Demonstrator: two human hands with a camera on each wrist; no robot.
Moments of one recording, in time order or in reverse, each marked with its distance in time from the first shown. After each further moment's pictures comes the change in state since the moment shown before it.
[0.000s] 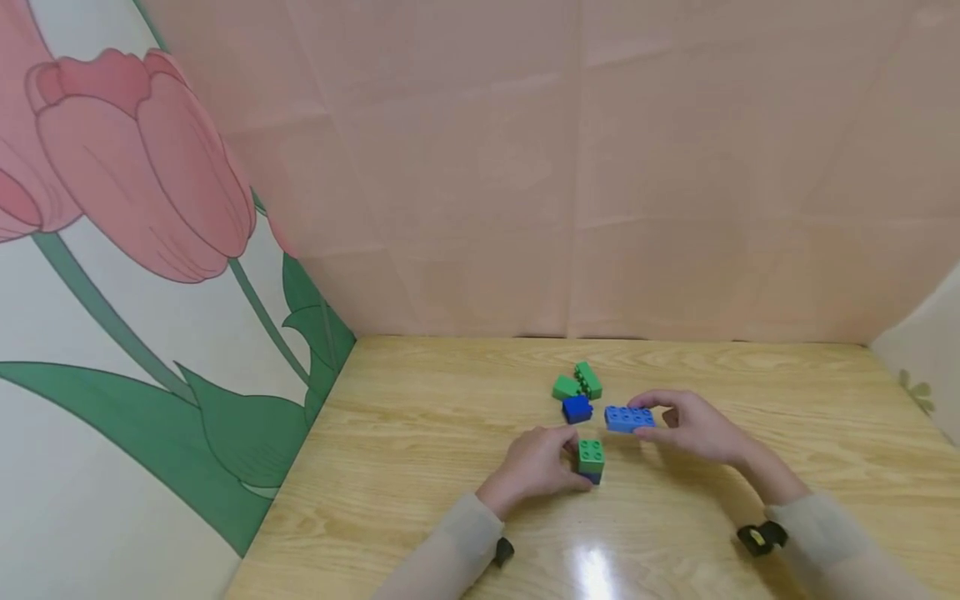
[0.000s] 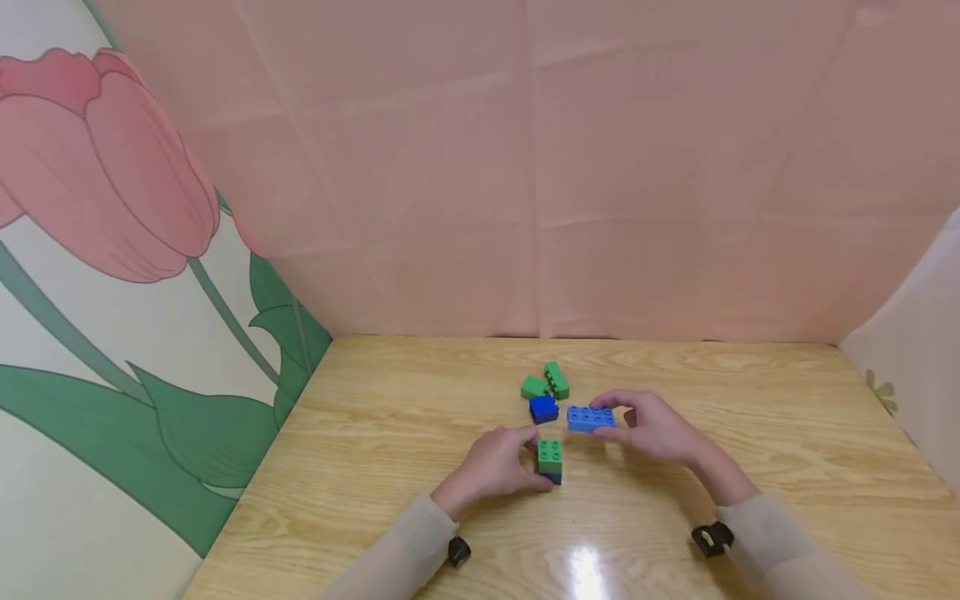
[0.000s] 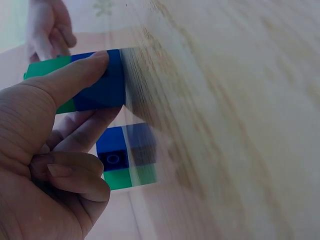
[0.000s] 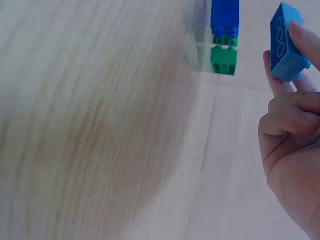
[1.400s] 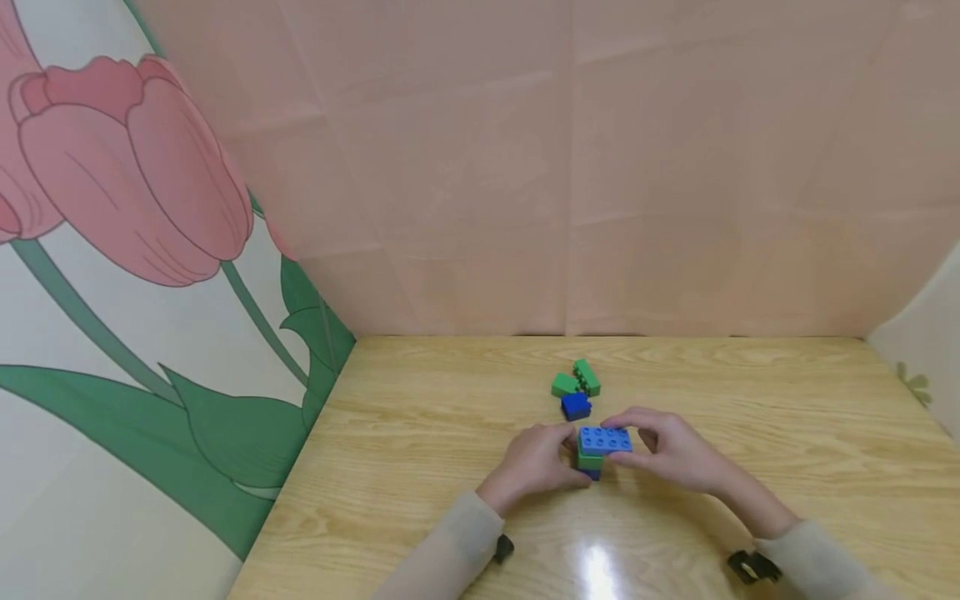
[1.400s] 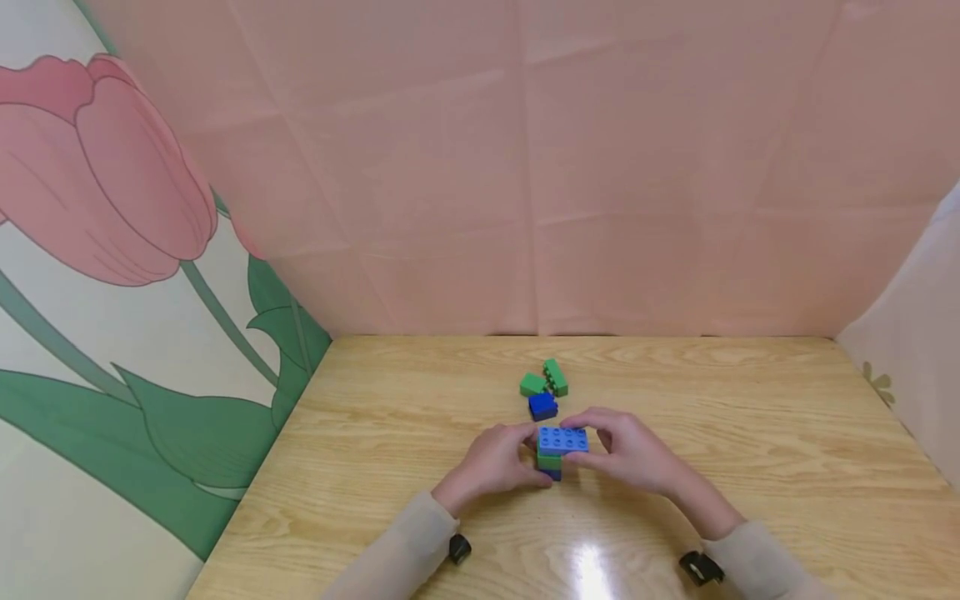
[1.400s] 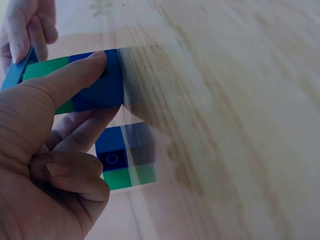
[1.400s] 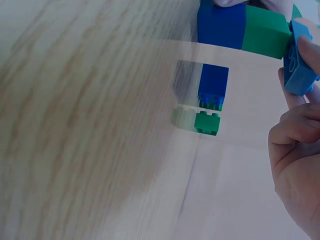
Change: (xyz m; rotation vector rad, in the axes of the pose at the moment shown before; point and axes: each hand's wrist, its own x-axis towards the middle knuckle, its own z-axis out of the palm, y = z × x) left_hand 0.003 -0.001 0.003 -0.006 0.009 0.000; right_hand -0.019 -0.043 0.038 -0.023 0.079 -0.264
